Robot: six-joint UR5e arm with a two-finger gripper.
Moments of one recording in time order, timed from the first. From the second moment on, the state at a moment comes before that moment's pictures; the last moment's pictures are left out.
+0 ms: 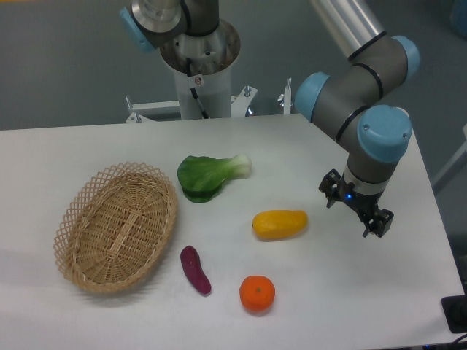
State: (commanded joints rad) arm 2.66 -2.06 -1.49 -1.08 1.57 1.51
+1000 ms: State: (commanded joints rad) arm 2.66 -2.04 -1.51 -1.10 1.56 1.49
